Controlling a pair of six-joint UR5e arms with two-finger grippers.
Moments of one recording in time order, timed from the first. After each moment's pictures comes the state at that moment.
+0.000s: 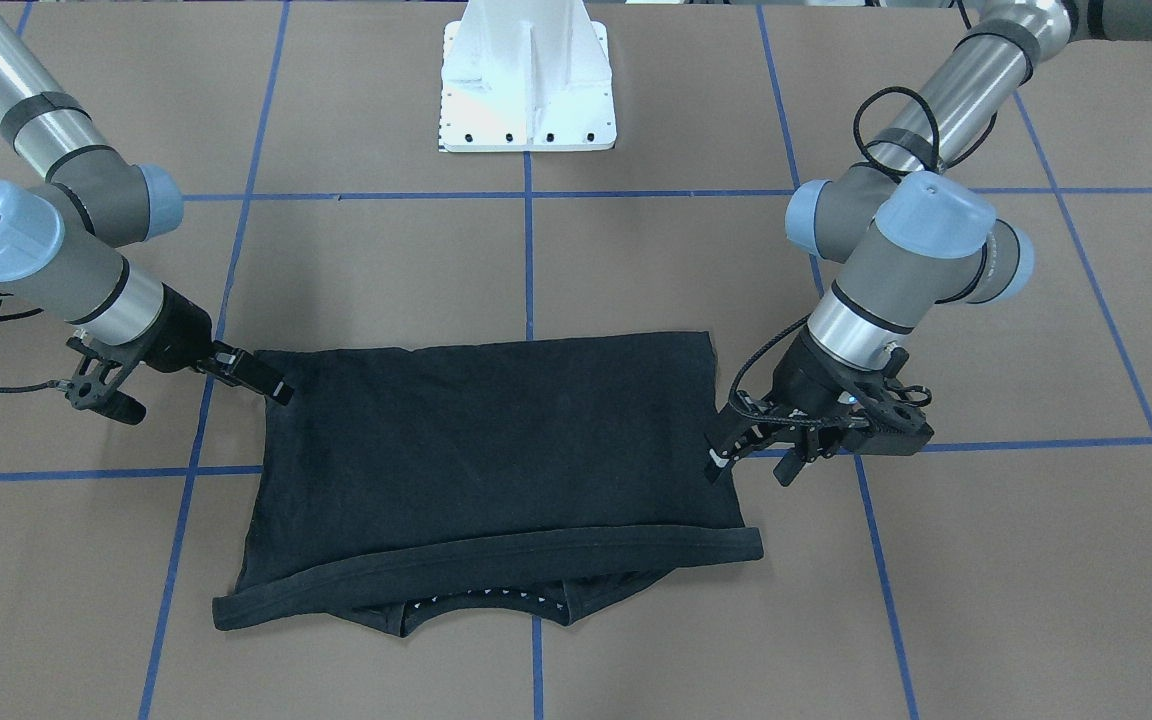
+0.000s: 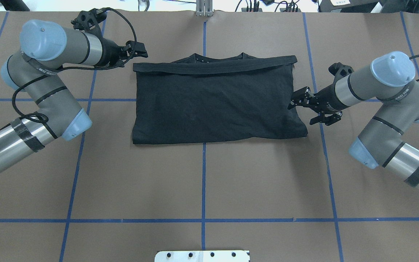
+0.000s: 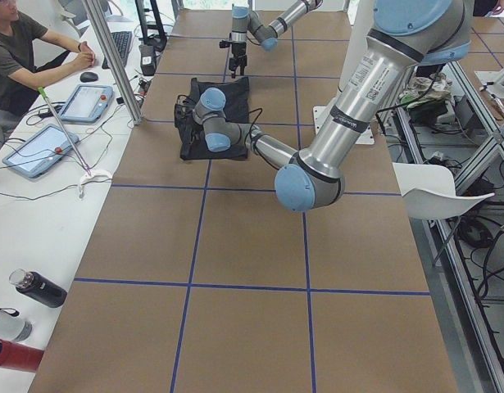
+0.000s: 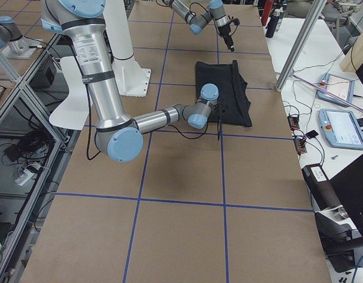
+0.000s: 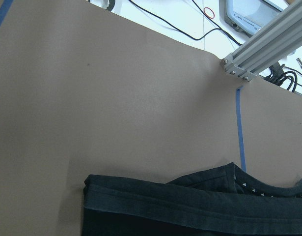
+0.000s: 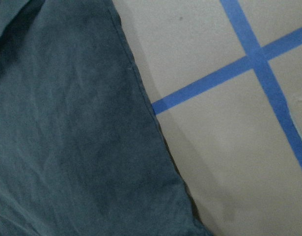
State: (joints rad) left arm -0.84 -2.15 -1.36 -2.43 -1.88 -1.37; right arm 0.82 -1.28 1.49 -0.77 2.23 1.61
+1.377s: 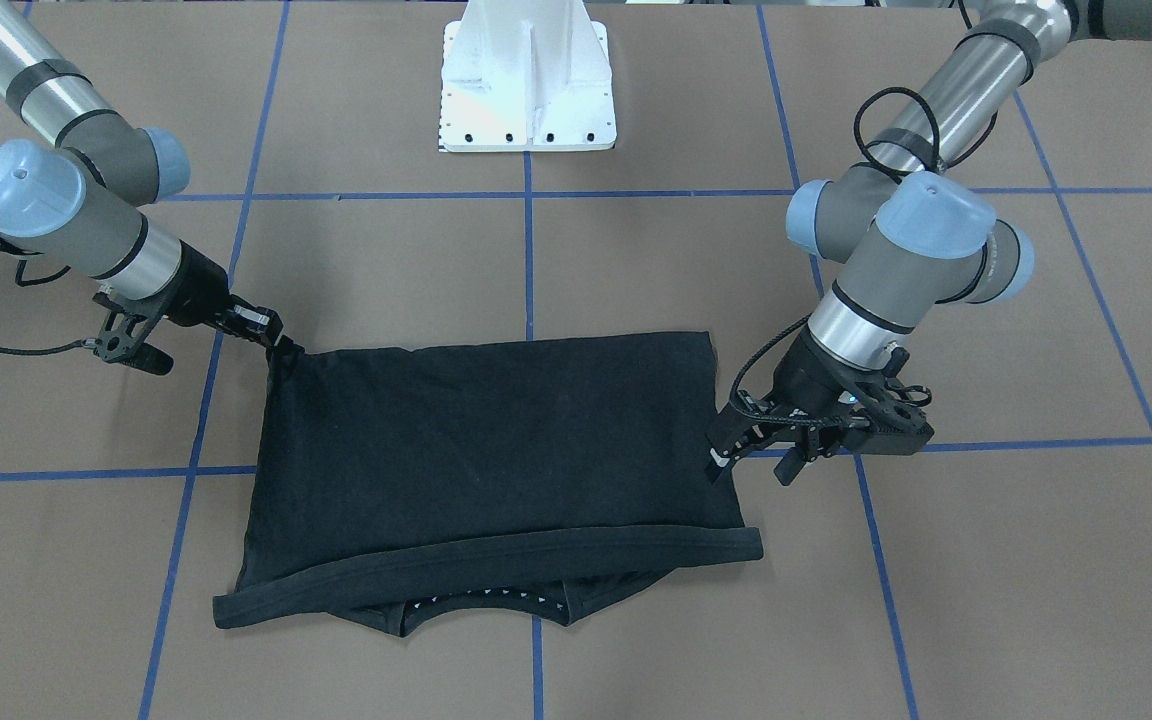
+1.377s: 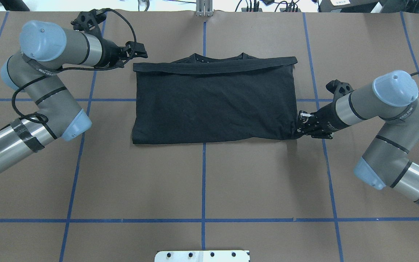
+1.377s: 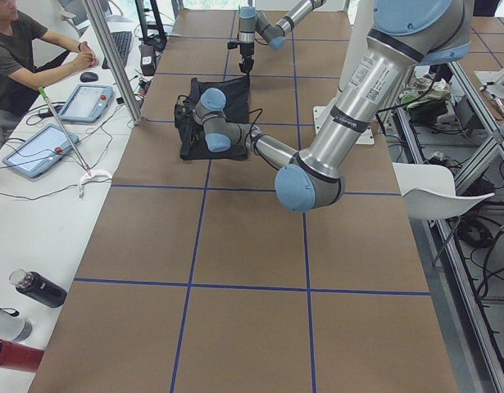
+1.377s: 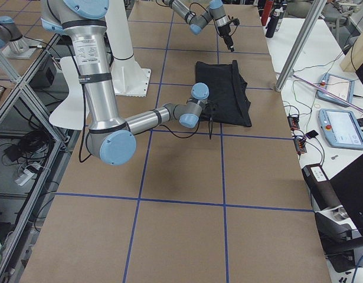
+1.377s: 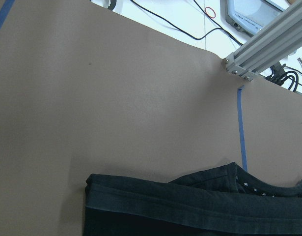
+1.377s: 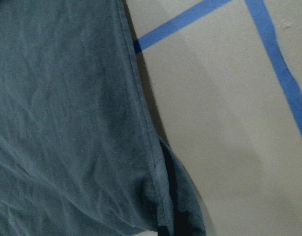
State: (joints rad) left arm -0.84 -2.15 -1.36 -2.43 -1.88 -1.37; right arm 0.76 -1.36 1.61 -0.77 2.23 1.61
